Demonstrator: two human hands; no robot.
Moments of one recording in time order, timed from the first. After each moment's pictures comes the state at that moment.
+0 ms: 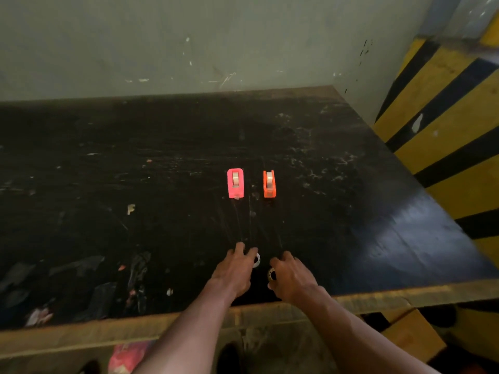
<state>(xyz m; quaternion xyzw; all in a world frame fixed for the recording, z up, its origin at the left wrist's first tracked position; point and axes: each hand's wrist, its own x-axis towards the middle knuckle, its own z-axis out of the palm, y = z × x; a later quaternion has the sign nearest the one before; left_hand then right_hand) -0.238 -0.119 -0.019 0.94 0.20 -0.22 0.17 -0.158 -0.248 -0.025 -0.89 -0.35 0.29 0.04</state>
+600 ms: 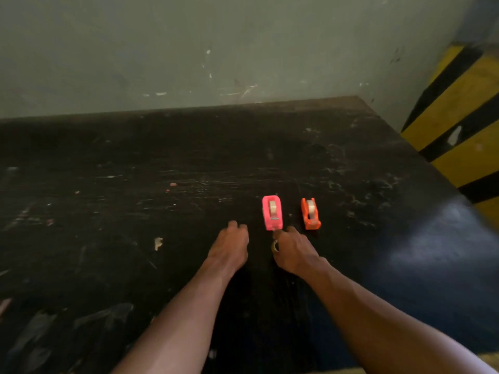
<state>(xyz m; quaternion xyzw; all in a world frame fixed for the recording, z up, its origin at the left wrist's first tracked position) -0.191 0.049 0.032 0.93 0.30 -0.12 0.16 -0.099 -0.075 0.023 -0.90 -0.35 0.24 0.09</state>
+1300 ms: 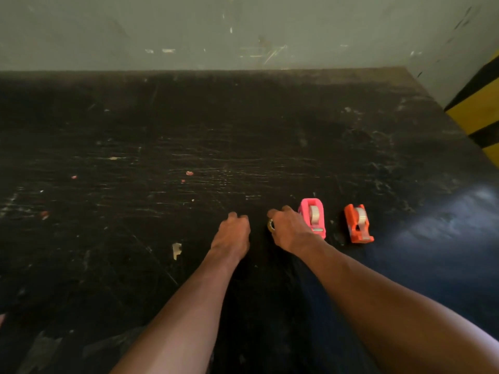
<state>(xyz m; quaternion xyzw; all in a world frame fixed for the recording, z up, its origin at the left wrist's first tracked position) -0.158 0.172 -0.010 0.90 0.34 -0.17 0.22 -0.060 0.073 -0.002 -0.89 -0.38 0.27 0.03</state>
